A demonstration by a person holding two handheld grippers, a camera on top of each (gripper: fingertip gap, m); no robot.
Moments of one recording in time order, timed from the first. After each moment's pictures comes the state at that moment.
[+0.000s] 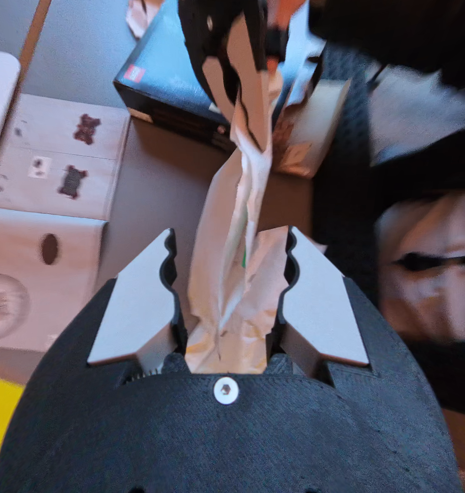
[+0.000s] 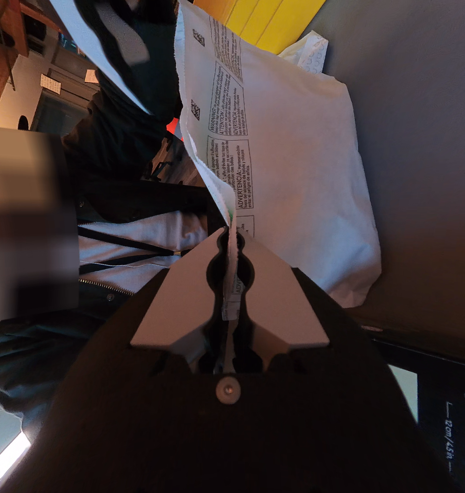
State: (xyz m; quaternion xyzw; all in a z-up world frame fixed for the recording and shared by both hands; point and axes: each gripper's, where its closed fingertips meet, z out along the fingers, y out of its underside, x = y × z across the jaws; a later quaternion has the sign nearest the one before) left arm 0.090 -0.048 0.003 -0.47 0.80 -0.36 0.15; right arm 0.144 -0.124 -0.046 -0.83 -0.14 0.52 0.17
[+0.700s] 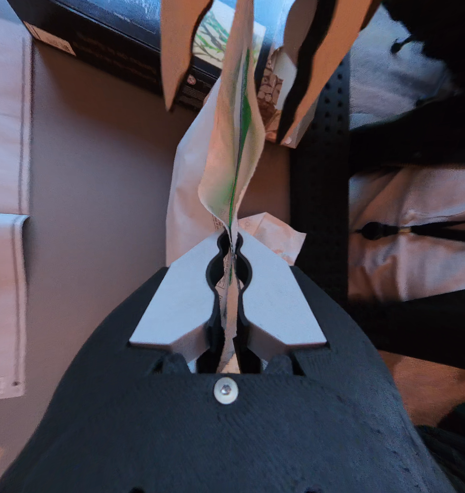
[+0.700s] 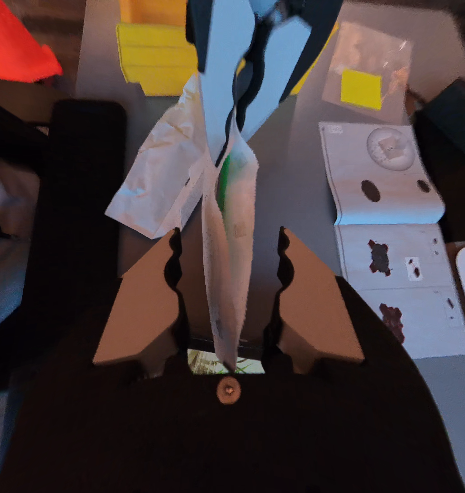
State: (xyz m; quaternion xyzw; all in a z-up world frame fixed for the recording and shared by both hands) left arm 0.104 -0.066 -0.039 -0.47 0.82 -0.32 -0.01; right arm 0.151 -0.087 -0.023 -0.83 -0.40 0.12 0.37
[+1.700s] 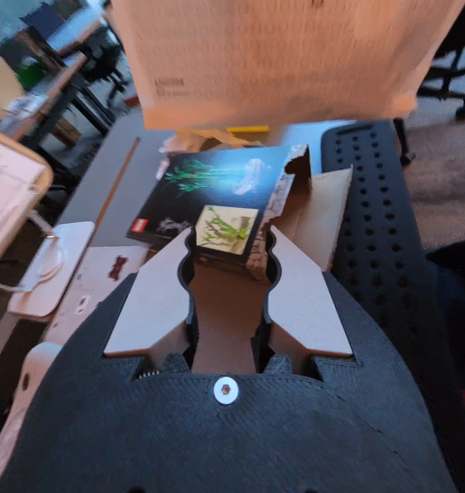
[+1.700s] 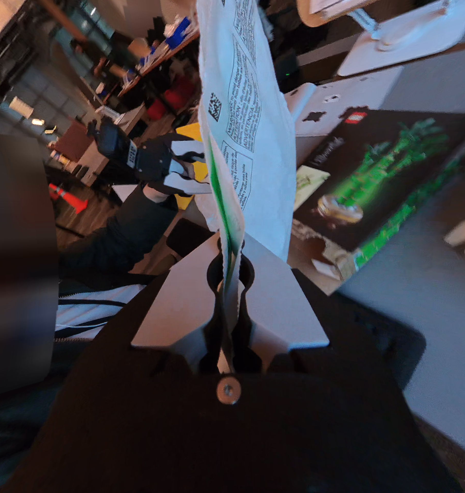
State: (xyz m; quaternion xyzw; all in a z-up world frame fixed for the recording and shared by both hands) left arm 0.177 -0.195 0.003 -0.36 0.77 -0.36 0.39; right arm 0.245 -0.366 0.080 -0.81 0.14 0.26 0.51
